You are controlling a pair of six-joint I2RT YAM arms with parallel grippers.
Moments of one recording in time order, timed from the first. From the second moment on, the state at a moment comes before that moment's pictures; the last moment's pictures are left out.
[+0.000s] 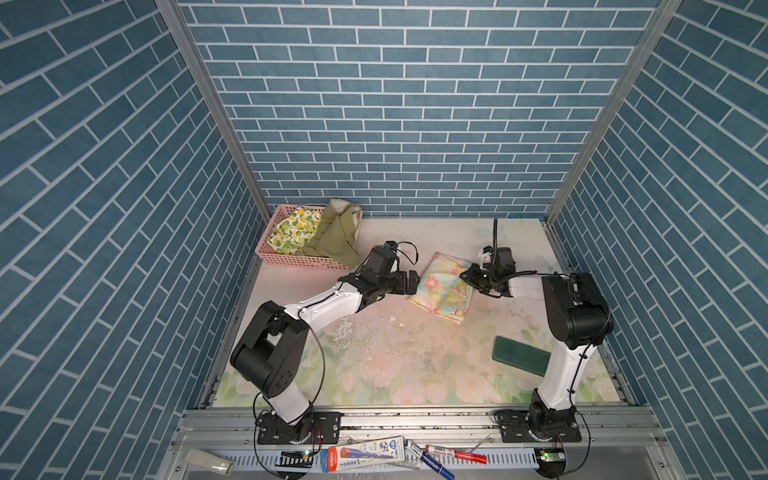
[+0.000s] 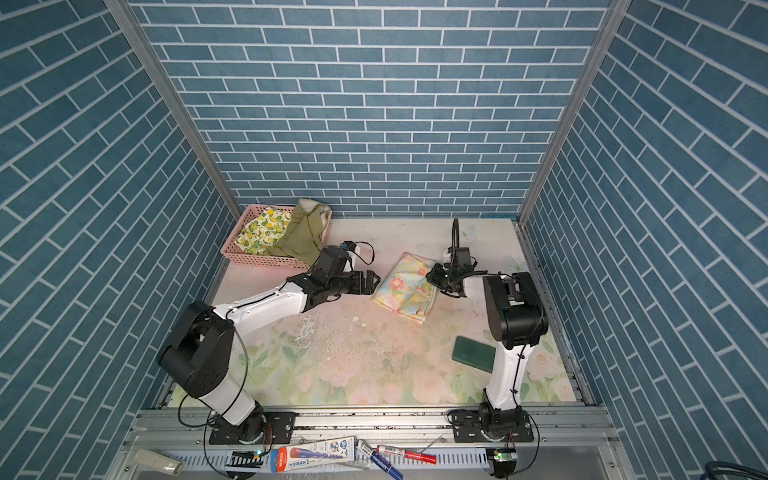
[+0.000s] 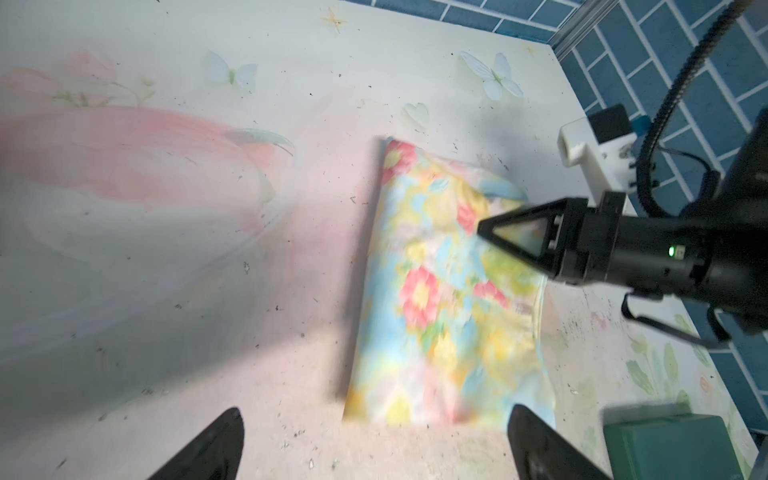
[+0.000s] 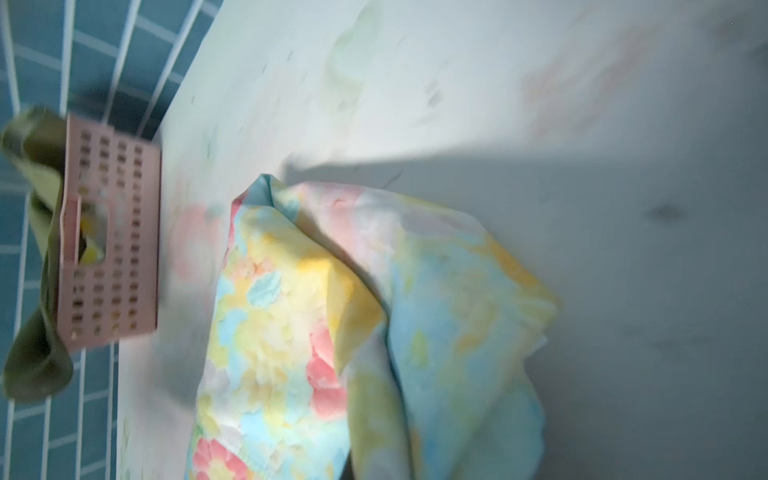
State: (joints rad) left arm -0.59 1.62 1.01 -0.08 0.12 -0.45; right arm 0.16 1.94 1.05 0.10 -0.38 0.64
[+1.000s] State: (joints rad) left arm -0.60 1.65 0.84 0.17 0.19 -0.47; right arm -0.14 2.31 1.70 -0.09 0.03 1.01
